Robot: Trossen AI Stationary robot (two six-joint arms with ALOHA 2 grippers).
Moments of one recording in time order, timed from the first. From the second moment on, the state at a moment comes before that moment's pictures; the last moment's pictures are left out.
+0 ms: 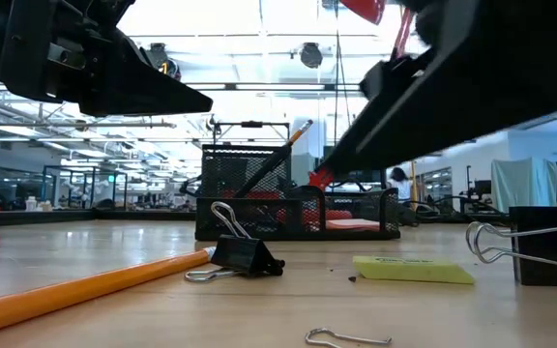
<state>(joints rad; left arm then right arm) -0.55 1.65 0.50 0.88 -0.63 0.07 0.60 1.89 1.00 0.18 0.36 0.28</state>
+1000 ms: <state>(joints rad) -0.55 1.65 0.50 0.88 -0.63 0.06 0.63 1.90 1.00 -0.03 0.16 0.31</state>
